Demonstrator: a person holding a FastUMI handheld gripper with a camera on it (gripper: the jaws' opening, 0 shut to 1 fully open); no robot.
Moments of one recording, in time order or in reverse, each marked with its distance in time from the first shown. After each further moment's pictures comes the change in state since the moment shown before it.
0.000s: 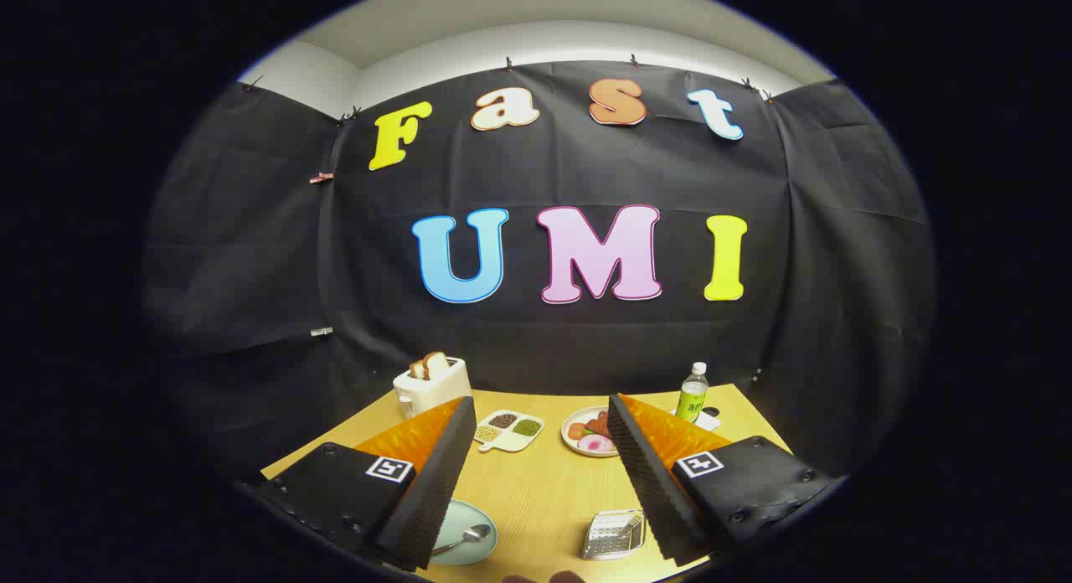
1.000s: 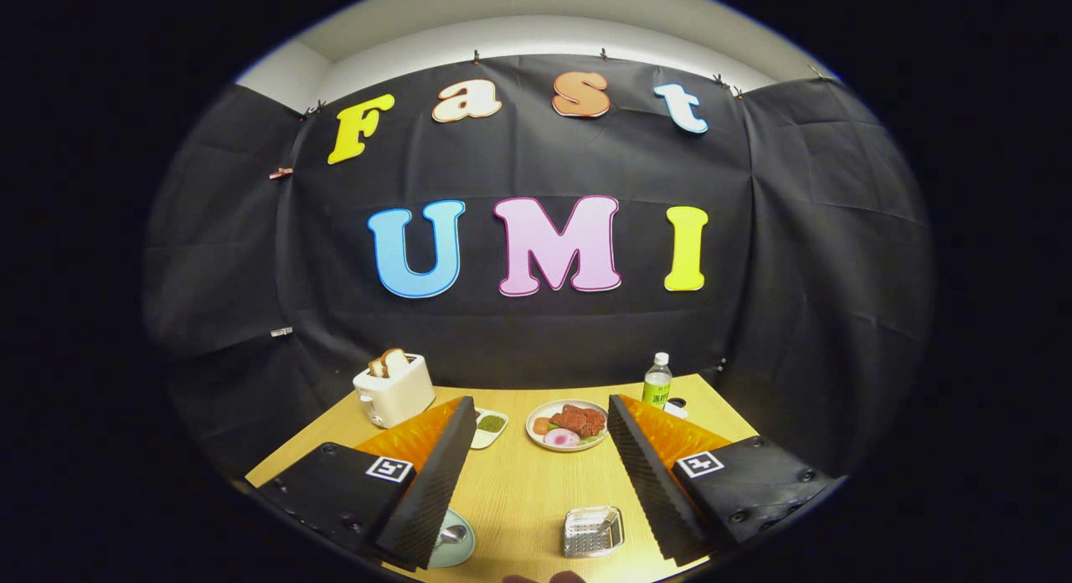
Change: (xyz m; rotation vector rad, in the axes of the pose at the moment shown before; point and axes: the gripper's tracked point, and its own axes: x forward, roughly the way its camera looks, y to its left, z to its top) arm 0.012 -0.035 -0.014 0.013 0.033 -0.157
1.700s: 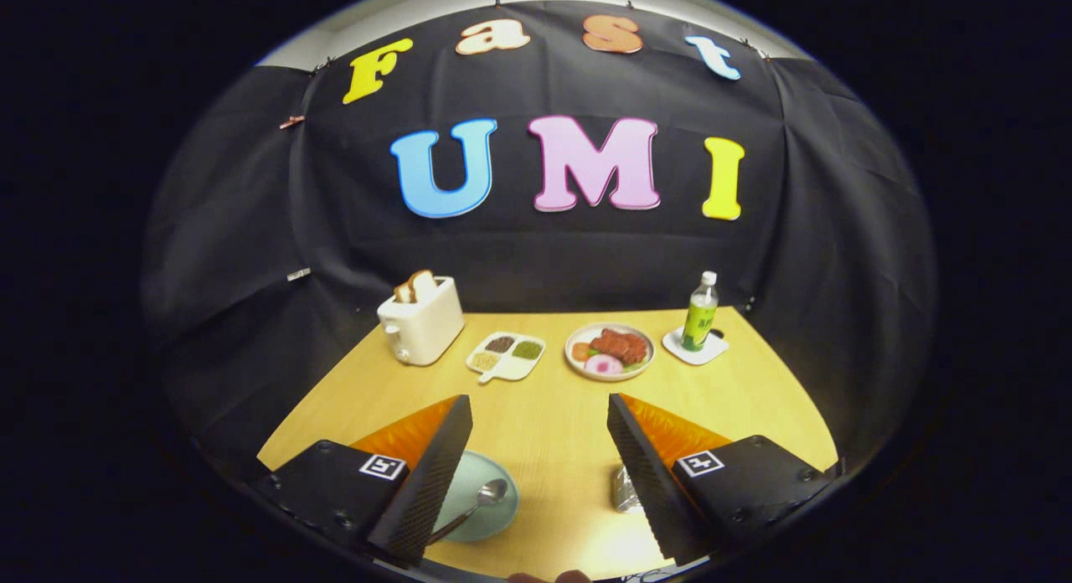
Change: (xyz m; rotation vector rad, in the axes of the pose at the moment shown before) arm 0.000 0.080 -0.118 -0.019 0.312 0.084
